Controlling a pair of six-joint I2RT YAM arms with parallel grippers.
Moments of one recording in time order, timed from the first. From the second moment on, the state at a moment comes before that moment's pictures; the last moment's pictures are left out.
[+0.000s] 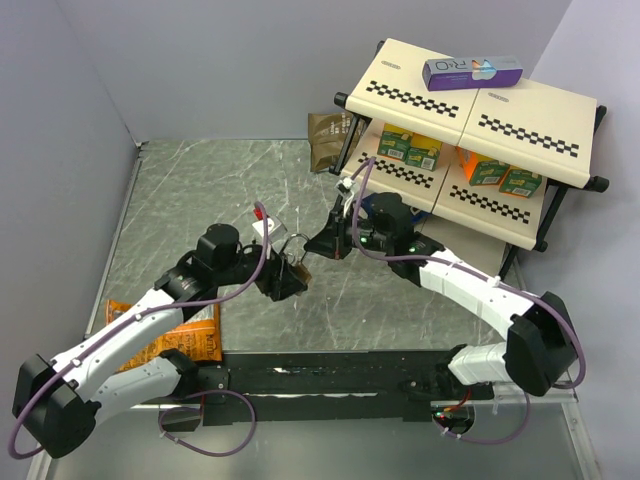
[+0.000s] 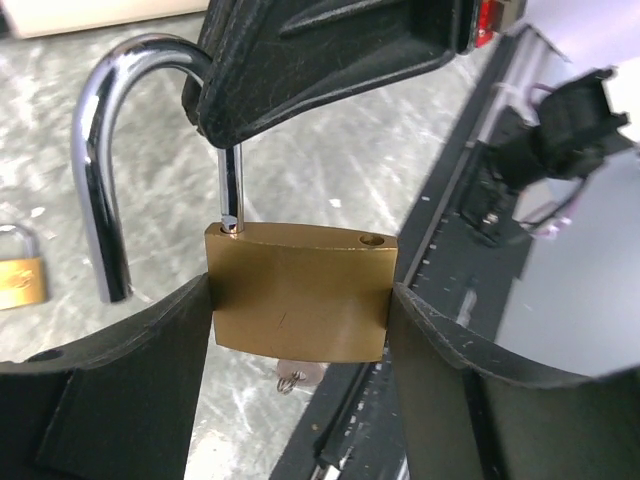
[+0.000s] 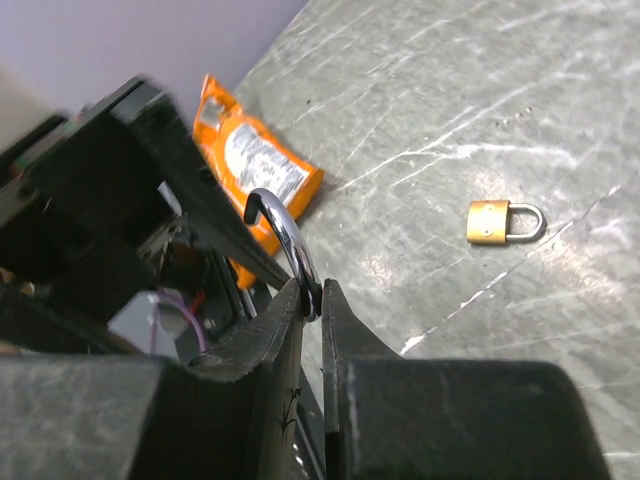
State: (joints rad) left arm -0.63 0.97 0.72 -0.15 0.52 -0.23; right arm 0.65 1.30 0.91 0.11 -0.56 0.46
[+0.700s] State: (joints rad) left arm -0.74 1.05 0.73 -0.21 0.15 -0.22; right arm 0.73 1.46 0.98 0.06 -0.27 0.68
